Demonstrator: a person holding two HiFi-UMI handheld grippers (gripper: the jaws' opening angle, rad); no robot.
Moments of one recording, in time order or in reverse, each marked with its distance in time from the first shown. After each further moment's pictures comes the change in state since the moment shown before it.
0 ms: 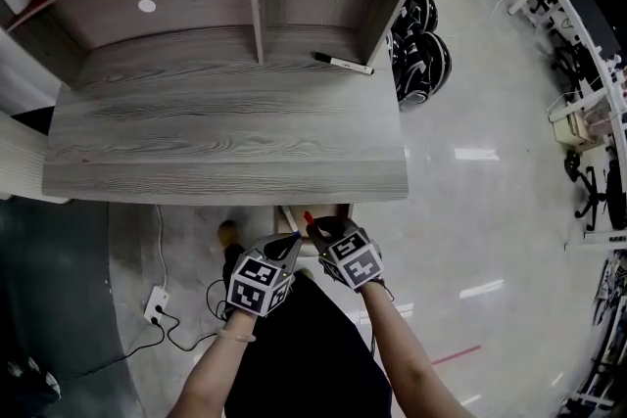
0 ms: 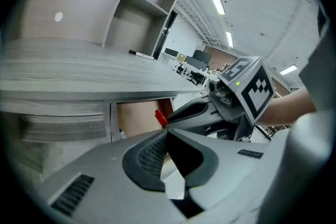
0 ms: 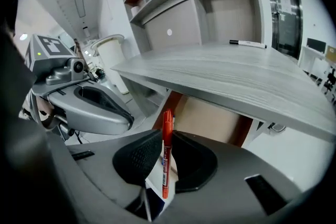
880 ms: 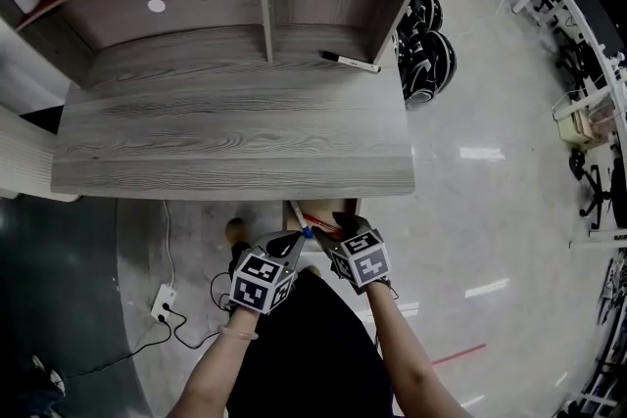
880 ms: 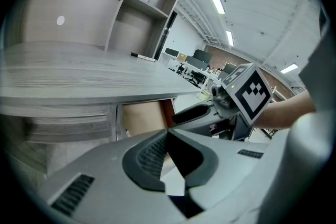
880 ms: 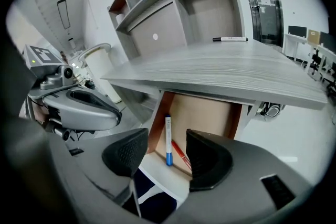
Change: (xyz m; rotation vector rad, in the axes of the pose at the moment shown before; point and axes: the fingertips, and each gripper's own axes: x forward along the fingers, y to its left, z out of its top) left arm -0.017 0.004 0.000 0.009 0.006 0.014; right arm -0.008 -0.005 -0.006 0.150 -0.039 -0.069
